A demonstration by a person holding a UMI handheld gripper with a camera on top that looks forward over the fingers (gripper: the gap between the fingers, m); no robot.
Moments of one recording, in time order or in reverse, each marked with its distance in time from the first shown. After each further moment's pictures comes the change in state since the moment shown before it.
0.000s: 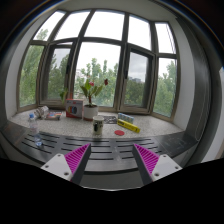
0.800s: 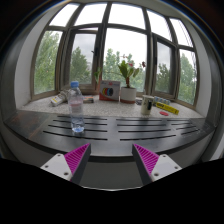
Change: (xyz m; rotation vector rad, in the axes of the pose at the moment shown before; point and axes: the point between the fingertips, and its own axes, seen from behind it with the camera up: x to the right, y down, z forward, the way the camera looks) arm -0.323 0.123 0.039 -0.090 -0.130 0.008
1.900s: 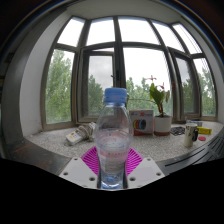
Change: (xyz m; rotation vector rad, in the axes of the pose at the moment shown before) arm -0.173 -0.162 0.170 0.321 -0.207 0.063
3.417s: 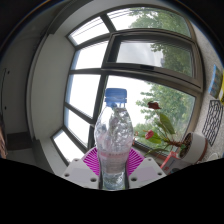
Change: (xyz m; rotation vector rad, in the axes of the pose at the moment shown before) arm 0.415 -0.334 0.108 0.437 -0.525 1.168
